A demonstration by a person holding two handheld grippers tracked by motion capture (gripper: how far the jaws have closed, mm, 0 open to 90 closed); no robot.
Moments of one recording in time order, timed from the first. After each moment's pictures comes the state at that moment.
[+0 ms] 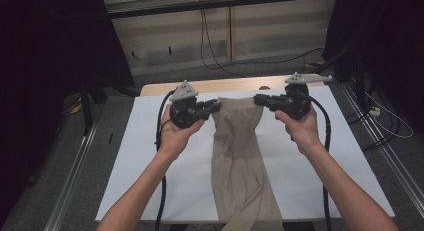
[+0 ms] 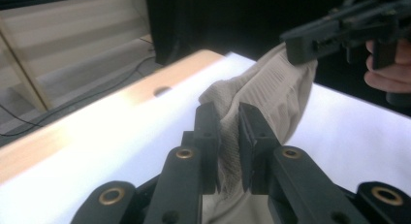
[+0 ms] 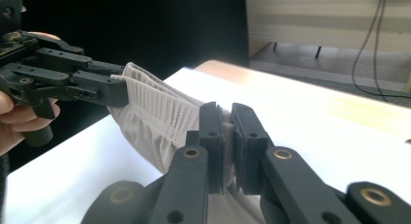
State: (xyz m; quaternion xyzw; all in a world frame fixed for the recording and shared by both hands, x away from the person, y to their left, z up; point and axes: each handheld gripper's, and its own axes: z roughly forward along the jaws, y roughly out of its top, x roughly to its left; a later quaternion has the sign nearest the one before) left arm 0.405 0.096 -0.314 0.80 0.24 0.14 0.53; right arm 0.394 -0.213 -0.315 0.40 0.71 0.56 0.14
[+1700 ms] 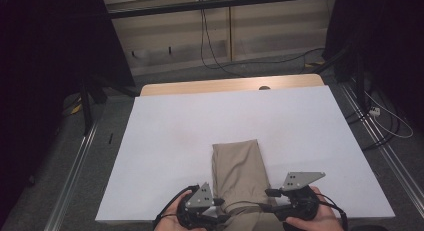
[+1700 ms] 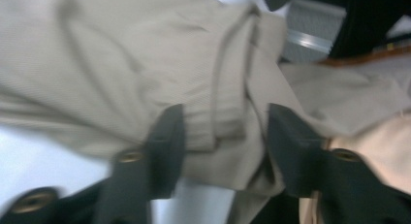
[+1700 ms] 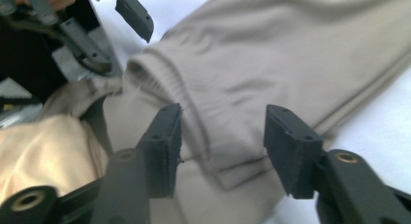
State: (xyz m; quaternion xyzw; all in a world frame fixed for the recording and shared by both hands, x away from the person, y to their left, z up) left arm 0.258 0.107 -0.428 0.89 0.15 0.00 0.42; right arm 0.234 -0.201 -0.430 0.34 0.83 0.44 0.05
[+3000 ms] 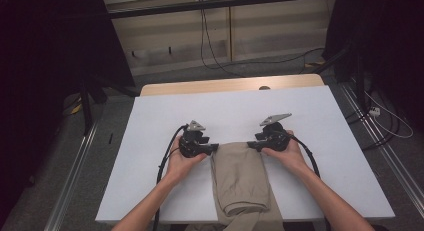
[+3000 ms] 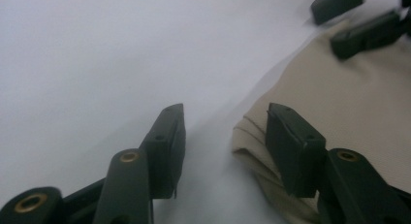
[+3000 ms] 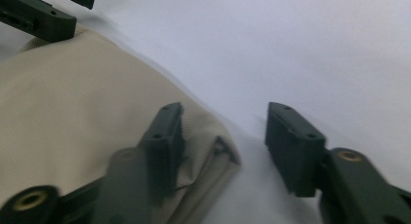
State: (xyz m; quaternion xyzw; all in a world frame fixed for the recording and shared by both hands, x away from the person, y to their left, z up) left arm 0.433 0.102 -0.444 0.84 0.34 0.06 0.42; right arm 0.417 -0.191 -0.458 0.42 0.82 0.39 0.10
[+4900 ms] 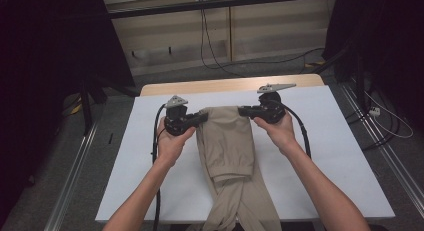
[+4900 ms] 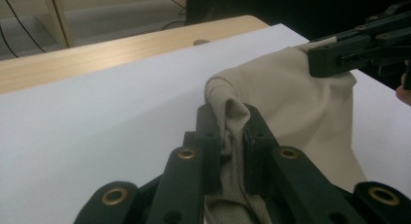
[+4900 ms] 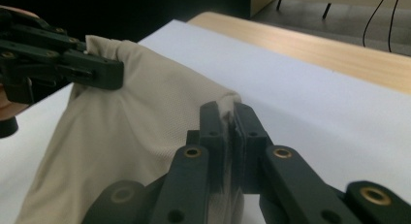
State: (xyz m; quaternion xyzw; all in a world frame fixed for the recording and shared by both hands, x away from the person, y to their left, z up) left arm 0.449 0.117 -0.358 0.77 0.37 0.12 0.50; right arm 0.442 -0.174 -0.359 0.41 0.75 0.50 0.12
